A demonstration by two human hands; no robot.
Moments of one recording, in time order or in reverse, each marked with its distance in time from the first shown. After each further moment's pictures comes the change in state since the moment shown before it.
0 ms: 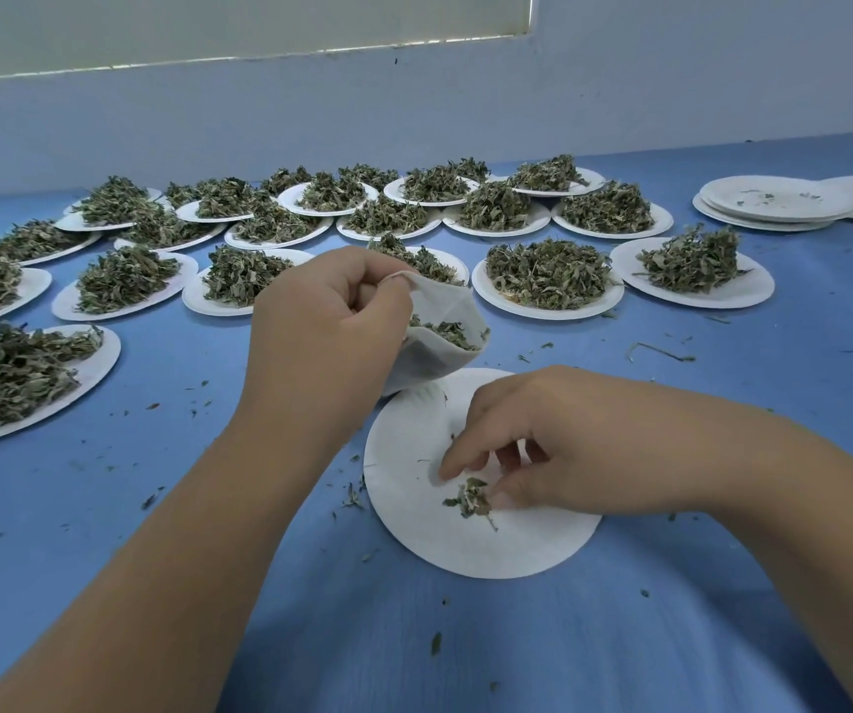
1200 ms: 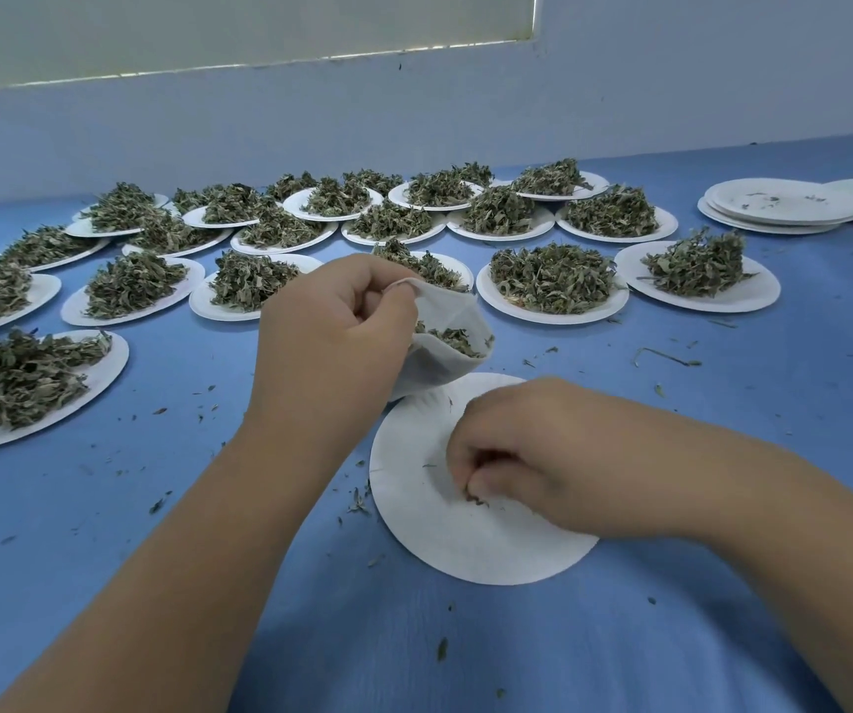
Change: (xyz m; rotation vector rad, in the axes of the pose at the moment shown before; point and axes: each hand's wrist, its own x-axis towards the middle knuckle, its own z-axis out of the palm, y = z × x) left_hand 0.000 0.000 0.000 -0.027 -0.003 -0.027; right_hand 0.002 -0.010 0.007 -0.108 0.098 -0.070
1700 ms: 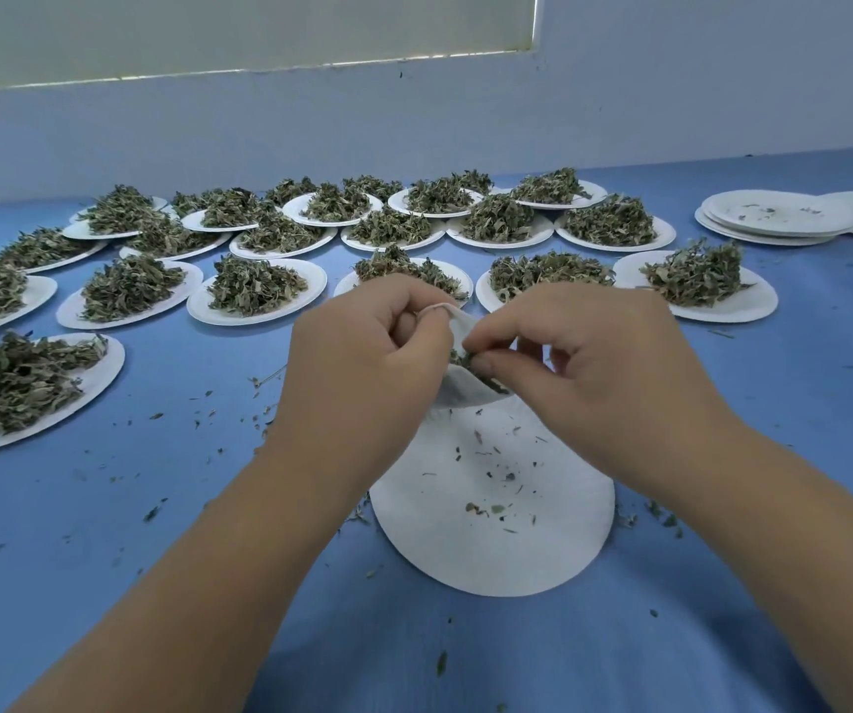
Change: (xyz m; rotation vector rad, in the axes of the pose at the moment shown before) left_hand -0.009 0.005 0.010 0.021 -0.051 0.076; right_hand 0.005 0.005 -0.011 -0.026 0.775 -0.020
